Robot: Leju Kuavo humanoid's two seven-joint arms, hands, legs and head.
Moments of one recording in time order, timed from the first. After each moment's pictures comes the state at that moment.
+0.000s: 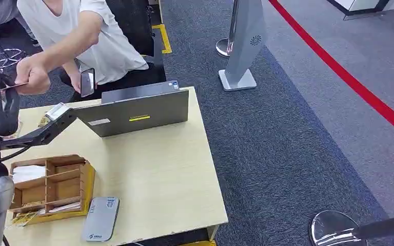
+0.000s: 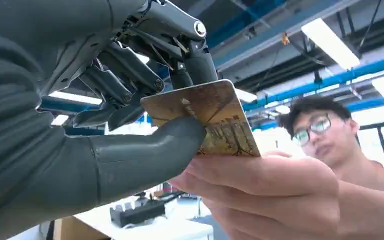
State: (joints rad) left arm -0.47 0.27 -0.31 -1.85 -1.43 -0.26 0.30; right arm -0.17 0.12 1.30 -0.01 -1.18 -0.18 0.05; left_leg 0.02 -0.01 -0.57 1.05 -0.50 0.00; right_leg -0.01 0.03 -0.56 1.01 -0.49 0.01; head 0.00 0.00
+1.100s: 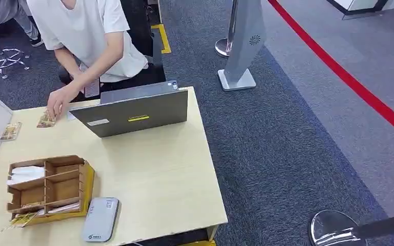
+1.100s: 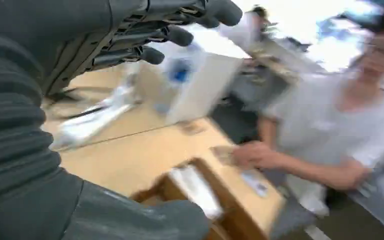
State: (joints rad) left arm 0.23 -0.09 0.82 -2.16 -0.20 -0.68 -0.15; right arm -0.15 0.12 1.30 0.00 -1.35 -0.18 0.01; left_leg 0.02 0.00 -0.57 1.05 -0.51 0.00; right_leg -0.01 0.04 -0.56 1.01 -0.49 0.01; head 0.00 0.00
